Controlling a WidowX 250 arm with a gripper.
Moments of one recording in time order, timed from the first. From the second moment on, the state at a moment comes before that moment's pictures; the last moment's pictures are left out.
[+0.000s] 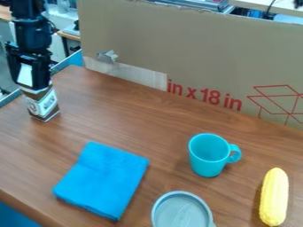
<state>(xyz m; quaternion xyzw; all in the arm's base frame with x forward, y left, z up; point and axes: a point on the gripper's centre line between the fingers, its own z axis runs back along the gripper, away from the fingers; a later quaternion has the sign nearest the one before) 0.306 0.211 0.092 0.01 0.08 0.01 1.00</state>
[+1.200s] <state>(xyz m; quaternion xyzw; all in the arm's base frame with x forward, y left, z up) 0.198 0.161 0.130 0.02 0.15 -0.05 0.99</state>
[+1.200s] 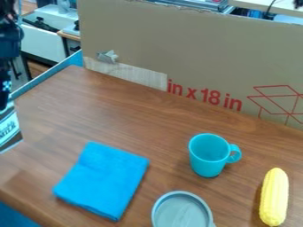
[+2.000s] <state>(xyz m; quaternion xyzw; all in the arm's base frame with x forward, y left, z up) 0.189 0.165 0.089 0.02 0.14 -0.08 0.99</state>
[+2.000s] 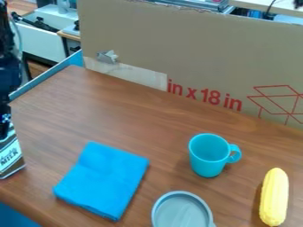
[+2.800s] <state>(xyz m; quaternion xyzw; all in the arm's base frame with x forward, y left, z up) 0.198 0.156 0.131 0.06 0.11 -0.04 0.99</state>
